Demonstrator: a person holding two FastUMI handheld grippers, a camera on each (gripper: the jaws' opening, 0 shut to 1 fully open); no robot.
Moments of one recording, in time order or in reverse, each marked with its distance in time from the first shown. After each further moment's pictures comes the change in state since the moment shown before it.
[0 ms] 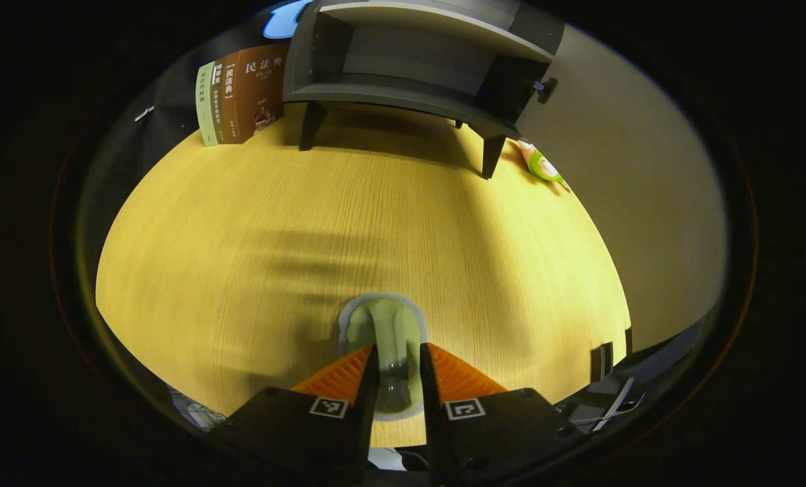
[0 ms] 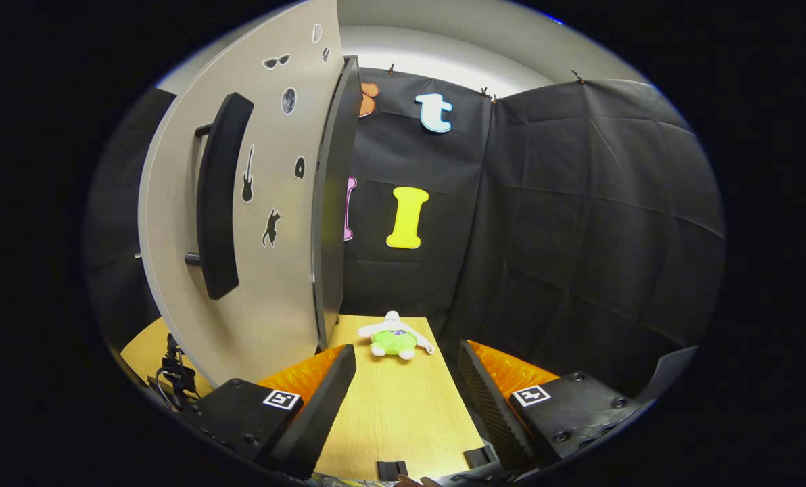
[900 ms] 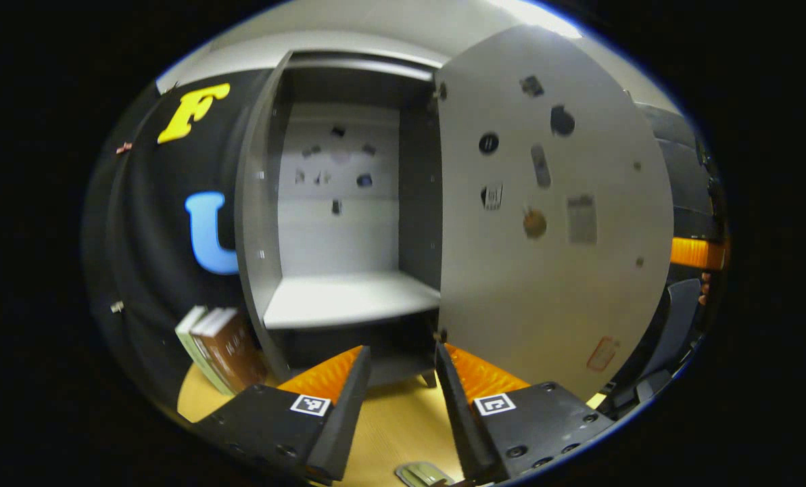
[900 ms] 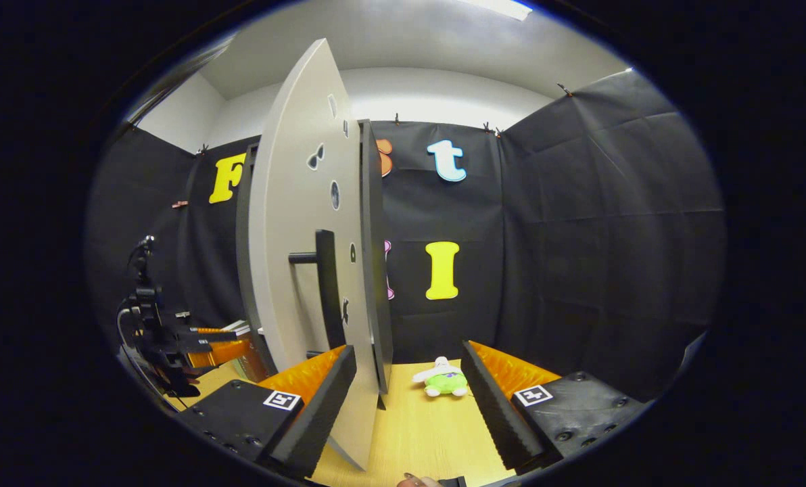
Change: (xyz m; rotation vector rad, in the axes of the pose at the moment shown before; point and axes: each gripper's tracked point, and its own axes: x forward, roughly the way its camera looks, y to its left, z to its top) left arm -0.293 -0.079 0.280 0.472 -0.920 -0.196; right arm -0.053 0.066 0.081 0.135 -0.212 0.142
